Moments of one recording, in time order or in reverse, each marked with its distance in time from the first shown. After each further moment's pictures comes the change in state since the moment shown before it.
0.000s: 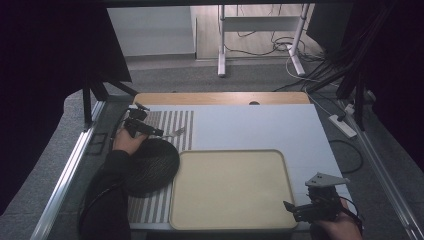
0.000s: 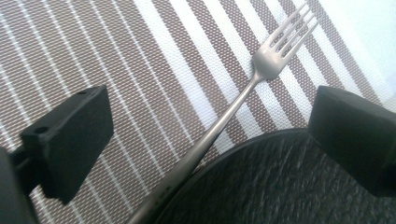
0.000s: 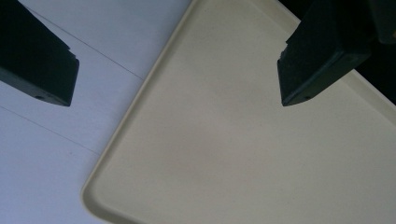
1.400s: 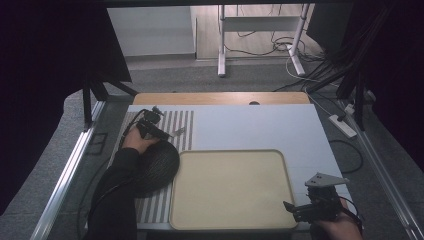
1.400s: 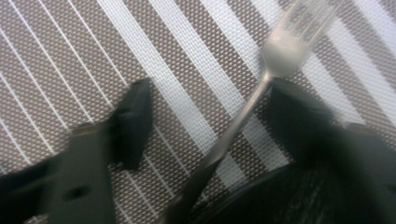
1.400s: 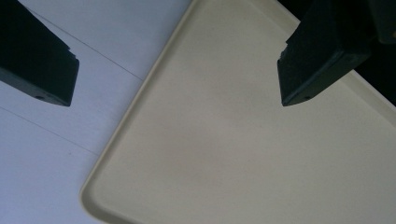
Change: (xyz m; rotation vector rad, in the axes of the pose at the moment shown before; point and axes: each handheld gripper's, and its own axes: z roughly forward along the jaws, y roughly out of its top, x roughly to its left) left arm -0.016 0.014 0.030 0.102 0.108 0.140; right arm 0.000 0.000 0.000 0.006 -0.001 -0.005
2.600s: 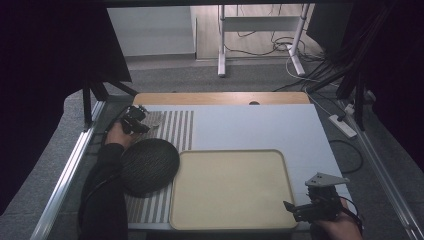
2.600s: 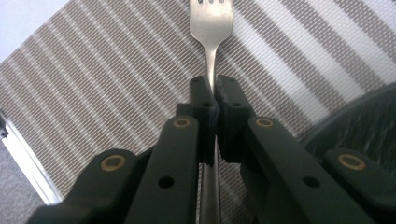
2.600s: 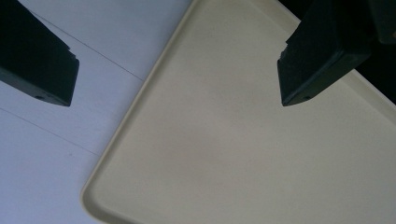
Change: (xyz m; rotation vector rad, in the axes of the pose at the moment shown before) left arm 0.041 -0.021 -0.030 0.014 0.089 0.104; right arm -0.001 0.000 0.000 -0.002 0.000 0.009
